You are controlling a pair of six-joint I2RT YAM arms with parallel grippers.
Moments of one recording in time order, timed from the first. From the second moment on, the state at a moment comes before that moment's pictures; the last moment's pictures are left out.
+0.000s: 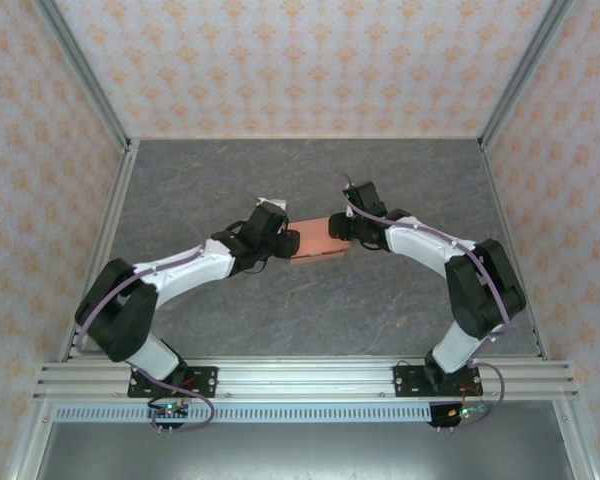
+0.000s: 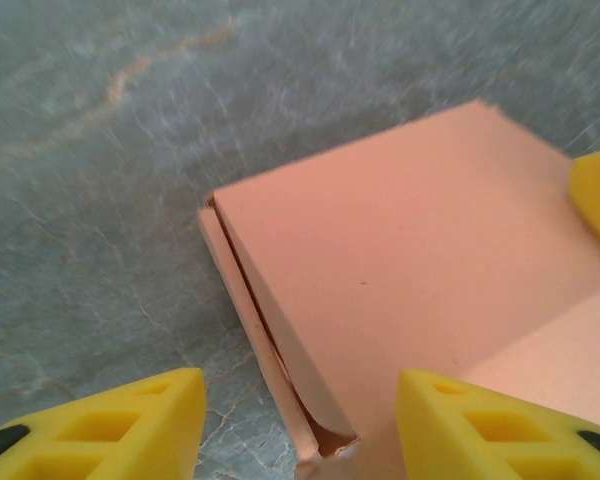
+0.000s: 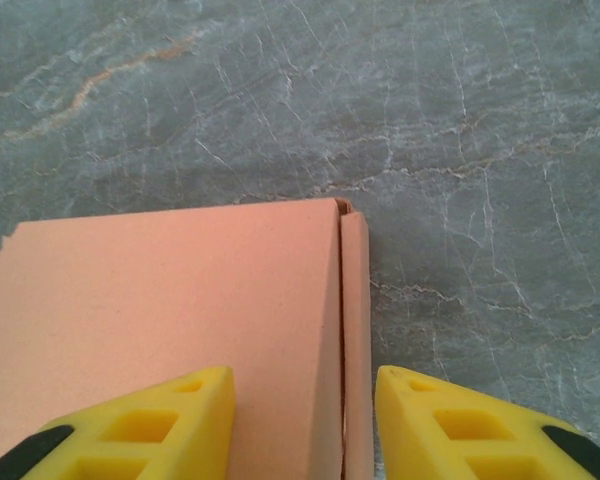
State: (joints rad) left arm -0.62 1.57 0.95 -0.22 -0.12 -0.48; right arm 0.49 1.66 1.05 -0.29 -0.05 0.41
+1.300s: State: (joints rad) left arm -0.58 1.51 0.87 -0.11 -0.10 -0.51; right arm 0.51 1.46 0.92 -0.35 0.00 0.36
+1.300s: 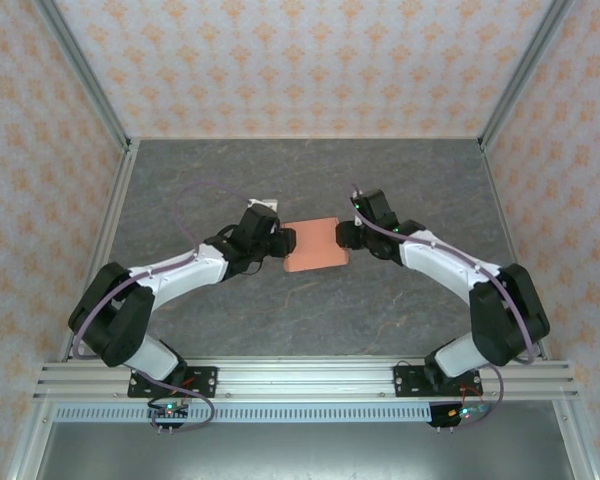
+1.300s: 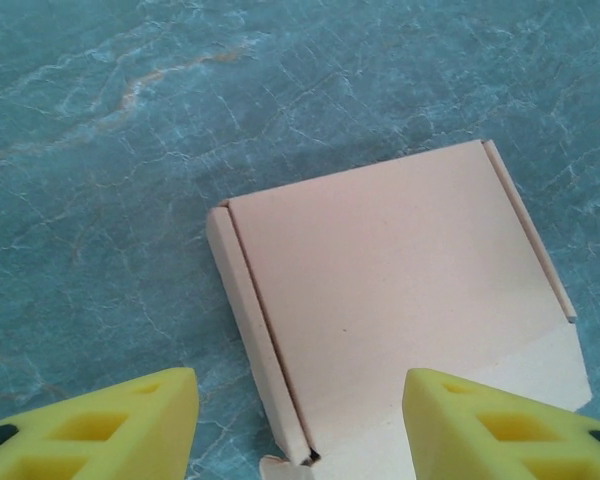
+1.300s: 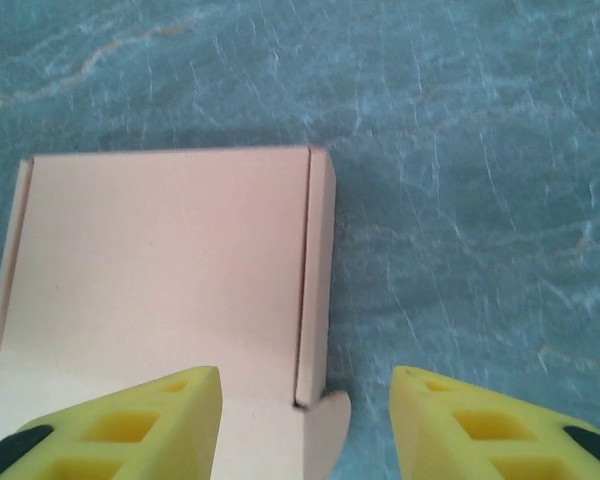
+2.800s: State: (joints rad) left arm -0.40 2.16 1.66 -0.66 0.40 -0.02; right arm 0.43 1.66 0.81 -0.04 -0.39 0.63
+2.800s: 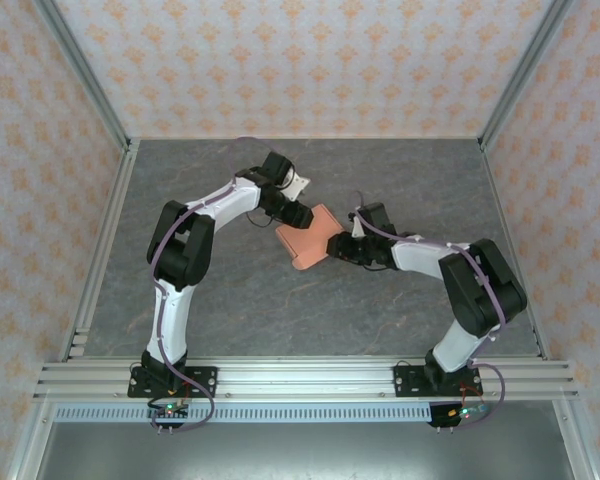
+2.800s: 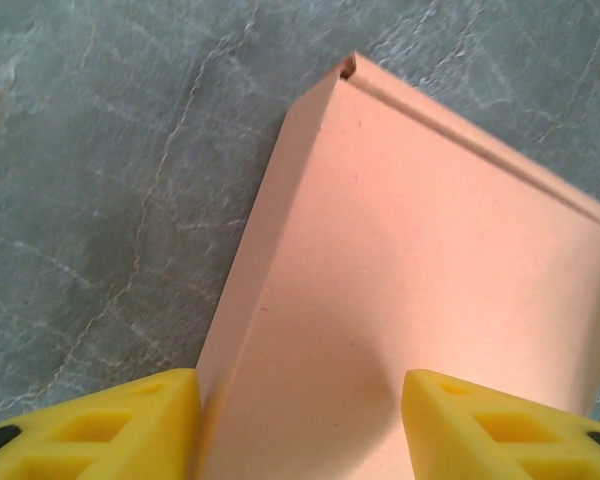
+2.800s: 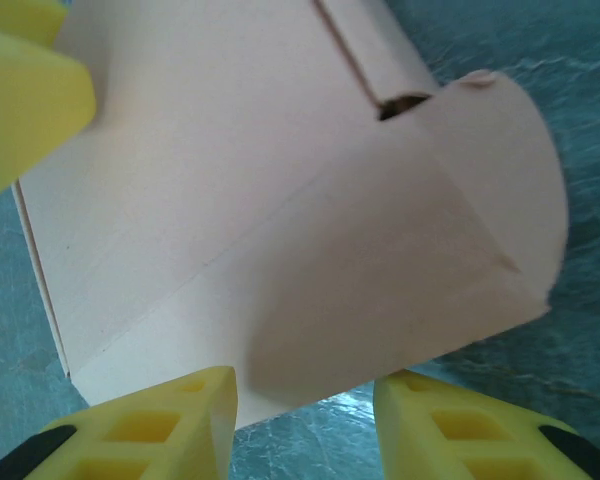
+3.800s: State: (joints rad) left arm -0.37 2.07 1.46 -0.46 0.42 -0.20; right arm 0.42 1.71 0.63 0.45 -0.46 0.96
